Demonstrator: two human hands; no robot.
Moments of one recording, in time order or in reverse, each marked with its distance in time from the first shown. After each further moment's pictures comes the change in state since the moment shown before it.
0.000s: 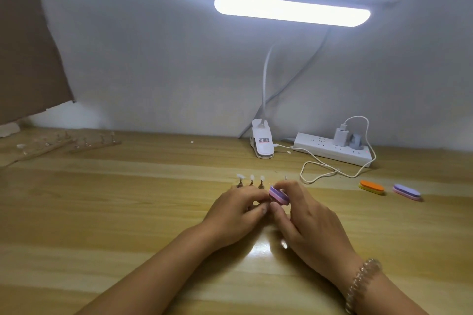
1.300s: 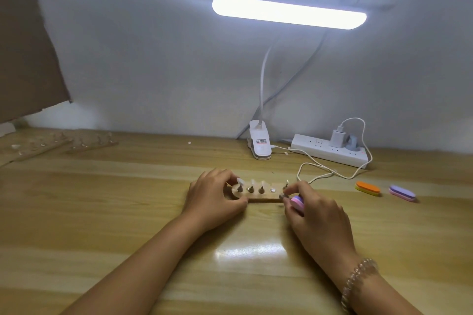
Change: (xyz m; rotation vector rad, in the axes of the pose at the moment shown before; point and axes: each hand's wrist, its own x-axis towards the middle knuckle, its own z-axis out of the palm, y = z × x) left_hand 0.006 -0.023 -0.017 0.220 0.244 -0.255; right_hand 0.007 0.008 -0.001 -0.070 0.102 0.261
